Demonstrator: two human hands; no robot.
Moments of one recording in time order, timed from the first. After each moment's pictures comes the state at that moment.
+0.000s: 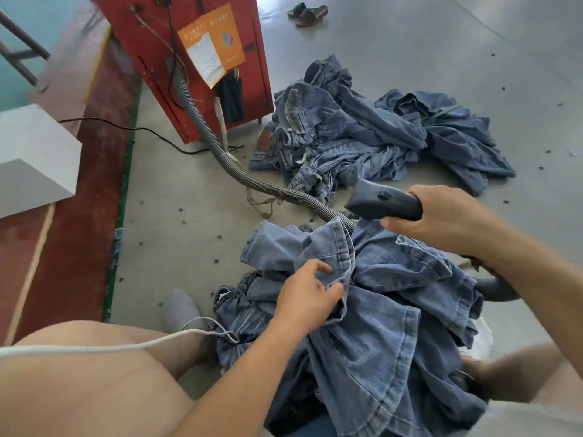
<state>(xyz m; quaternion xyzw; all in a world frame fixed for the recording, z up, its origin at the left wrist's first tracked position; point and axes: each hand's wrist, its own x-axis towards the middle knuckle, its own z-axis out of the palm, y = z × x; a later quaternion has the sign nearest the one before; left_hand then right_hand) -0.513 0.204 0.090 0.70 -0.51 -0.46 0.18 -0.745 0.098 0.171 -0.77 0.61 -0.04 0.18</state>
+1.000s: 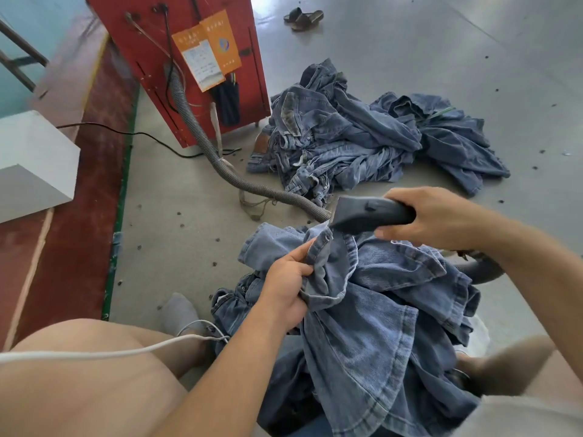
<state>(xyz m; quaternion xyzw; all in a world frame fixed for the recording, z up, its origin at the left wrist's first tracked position) -0.507 0.181 0.095 0.48 -0.12 -0.75 0.45 -0.744 0.097 0.190 -0.81 0.51 -0.04 0.29</state>
